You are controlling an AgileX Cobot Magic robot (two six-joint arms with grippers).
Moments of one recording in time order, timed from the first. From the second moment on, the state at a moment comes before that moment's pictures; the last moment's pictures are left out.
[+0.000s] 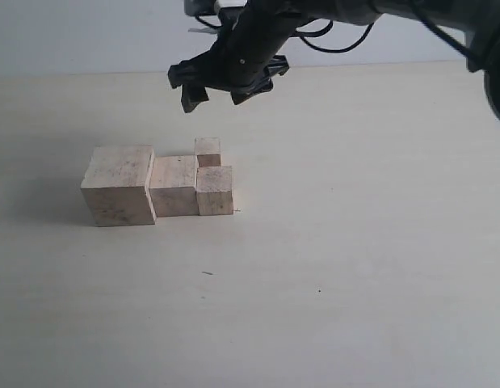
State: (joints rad) left arm 0.04 0.01 0.00 -0.03 0.37 -0.03; right arm 0.69 2.29 -1.94 0.28 0.79 -0.05
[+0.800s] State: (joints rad) left arm 0.04 0.01 0.00 -0.03 0.37 -0.03; right arm 0.70 2.44 -2.00 0.26 0.78 0.05
